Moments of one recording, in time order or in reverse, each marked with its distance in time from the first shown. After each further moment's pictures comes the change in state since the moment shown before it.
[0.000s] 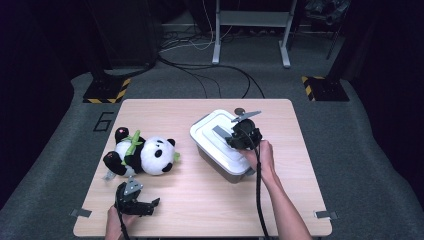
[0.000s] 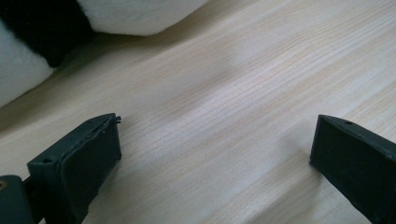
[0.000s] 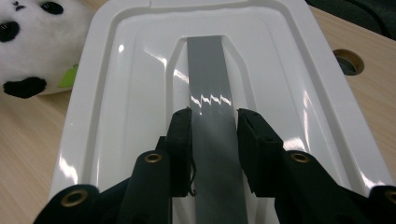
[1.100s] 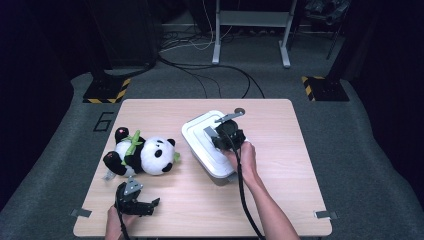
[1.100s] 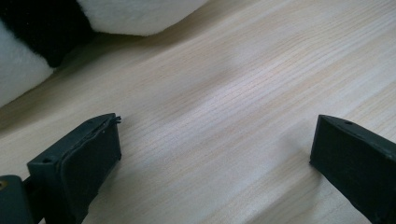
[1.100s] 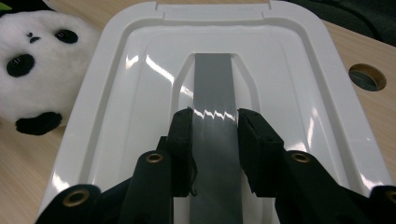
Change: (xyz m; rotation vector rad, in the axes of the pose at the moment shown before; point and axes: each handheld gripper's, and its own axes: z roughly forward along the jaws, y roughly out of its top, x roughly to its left) left arm 0.000 0.000 0.000 -0.003 0.000 0.001; right arm 0.040 0.019 0.023 -0.032 -0.037 0.036
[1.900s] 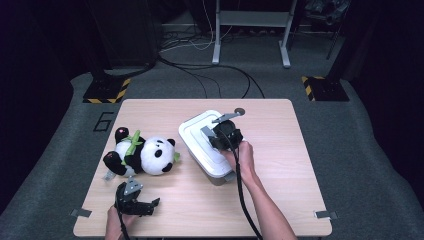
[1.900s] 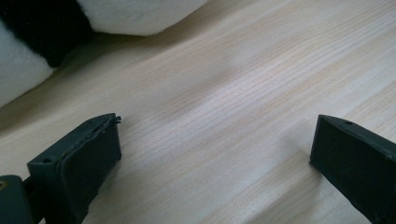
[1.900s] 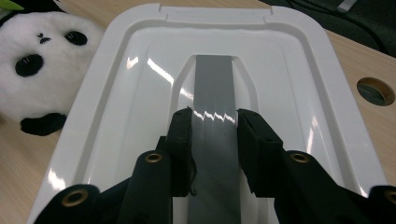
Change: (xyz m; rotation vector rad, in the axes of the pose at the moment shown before) left arm 0.001 0.000 -0.001 0.010 -0.005 0.003; right arm 0.001 0.001 0.004 -0.023 0.024 -0.046
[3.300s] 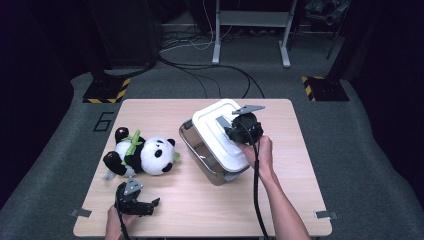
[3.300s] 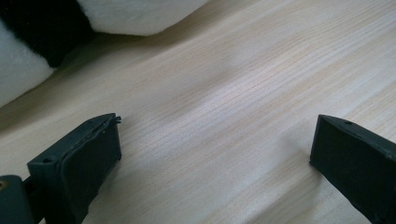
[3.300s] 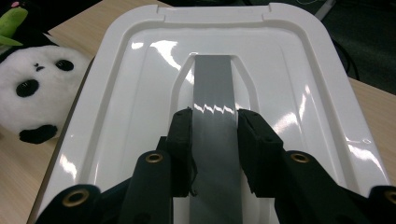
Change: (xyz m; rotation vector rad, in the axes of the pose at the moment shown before) left arm -0.001 0.000 0.001 -0.009 0.003 -0.005; right arm -0.032 0.003 -0.057 -0.073 -0.053 0.056
